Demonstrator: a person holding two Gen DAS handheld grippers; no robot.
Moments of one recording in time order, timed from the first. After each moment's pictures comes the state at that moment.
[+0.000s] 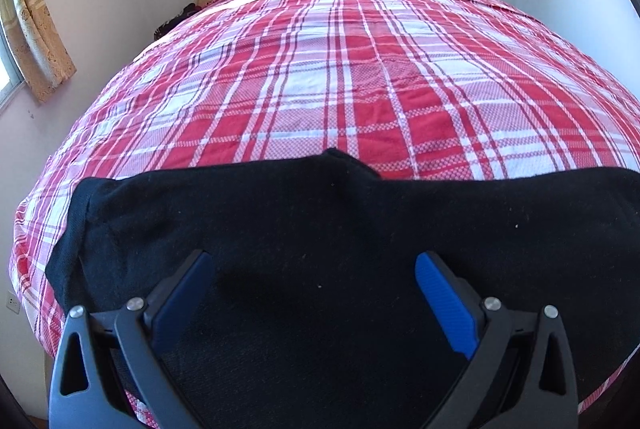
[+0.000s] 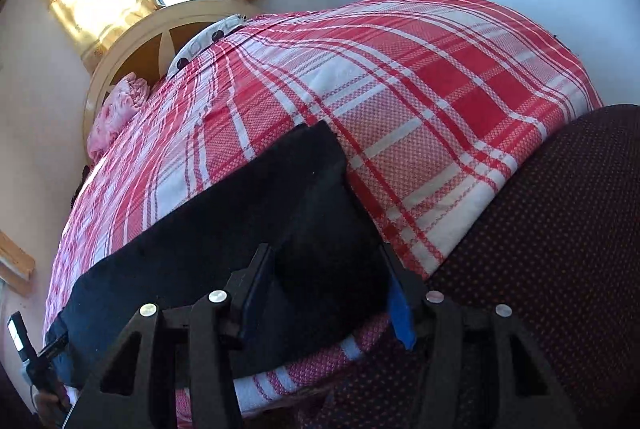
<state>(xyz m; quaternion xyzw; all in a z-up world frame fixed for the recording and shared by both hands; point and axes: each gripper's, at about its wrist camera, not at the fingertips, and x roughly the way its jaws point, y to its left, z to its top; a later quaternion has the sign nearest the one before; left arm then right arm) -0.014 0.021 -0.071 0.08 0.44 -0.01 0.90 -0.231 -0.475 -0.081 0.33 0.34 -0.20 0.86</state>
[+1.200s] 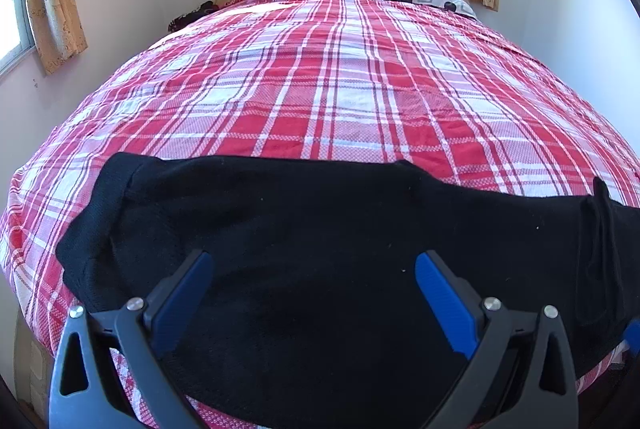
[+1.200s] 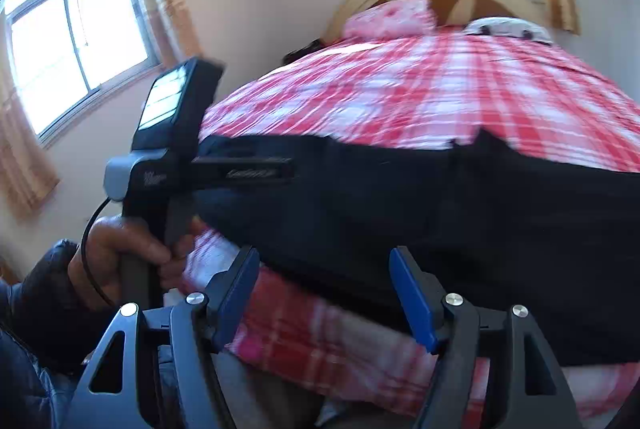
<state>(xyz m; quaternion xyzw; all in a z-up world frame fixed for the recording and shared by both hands) -0.026 0.080 -0.061 0.01 0.41 -0.01 0.91 -0.154 -0.078 -0.025 0.08 0.32 0.18 0.93</state>
